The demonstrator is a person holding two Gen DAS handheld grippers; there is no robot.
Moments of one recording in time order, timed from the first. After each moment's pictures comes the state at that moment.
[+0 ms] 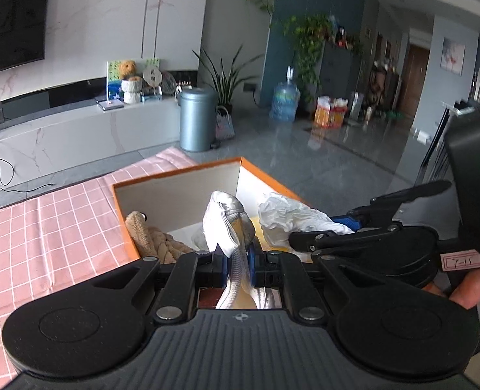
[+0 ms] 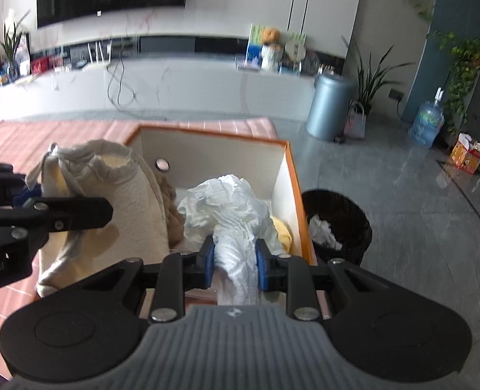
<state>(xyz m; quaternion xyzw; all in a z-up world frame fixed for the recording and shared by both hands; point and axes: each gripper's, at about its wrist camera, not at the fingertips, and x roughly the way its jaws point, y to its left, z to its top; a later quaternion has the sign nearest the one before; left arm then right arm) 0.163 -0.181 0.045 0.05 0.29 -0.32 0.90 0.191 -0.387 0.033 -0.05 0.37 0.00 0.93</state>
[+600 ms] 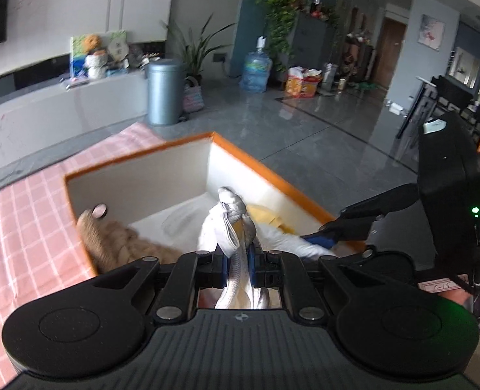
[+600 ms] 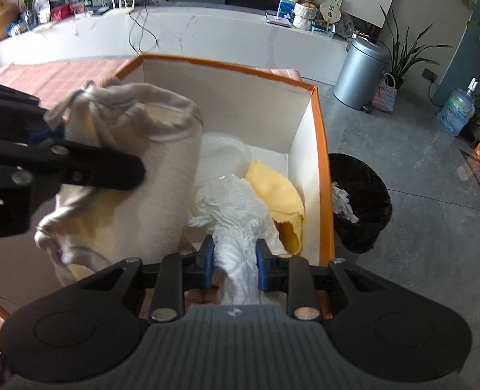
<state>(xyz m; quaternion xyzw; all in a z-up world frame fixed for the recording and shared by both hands) 0.196 -0.206 0.034 0.06 0.33 -0.38 0.86 0.220 -0.405 -0.006 -0.08 0.44 0.05 0.89</state>
